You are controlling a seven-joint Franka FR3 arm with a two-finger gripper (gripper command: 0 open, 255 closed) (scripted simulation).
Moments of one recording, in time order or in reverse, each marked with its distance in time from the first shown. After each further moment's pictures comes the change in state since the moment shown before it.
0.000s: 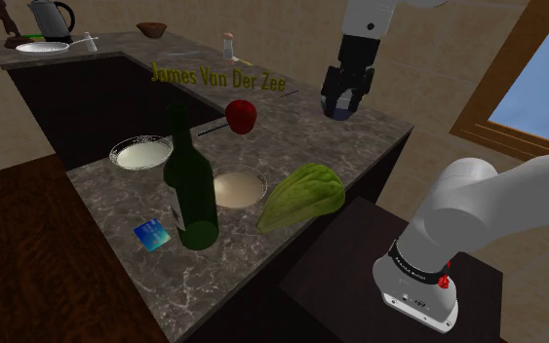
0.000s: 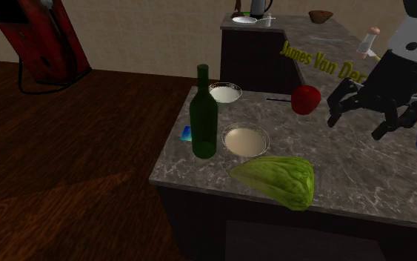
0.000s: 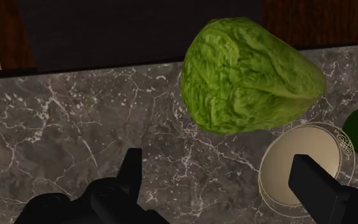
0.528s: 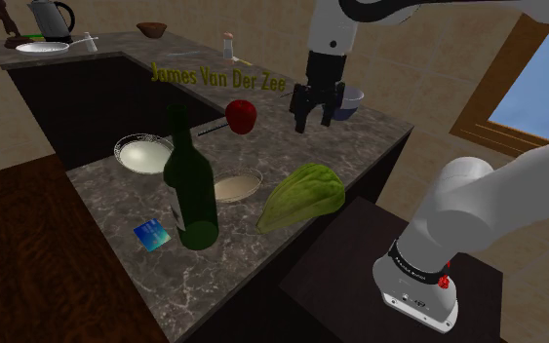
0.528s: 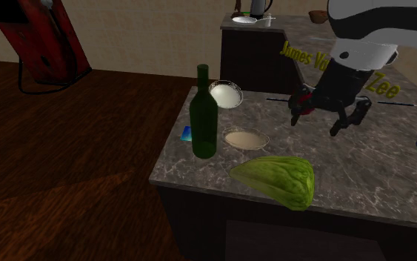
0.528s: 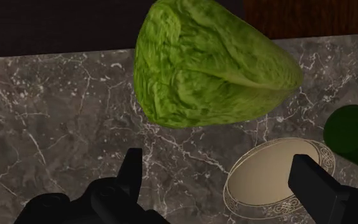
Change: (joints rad) arm 0.052 0.110 0.112 -0.005 0.067 0.114 0.096
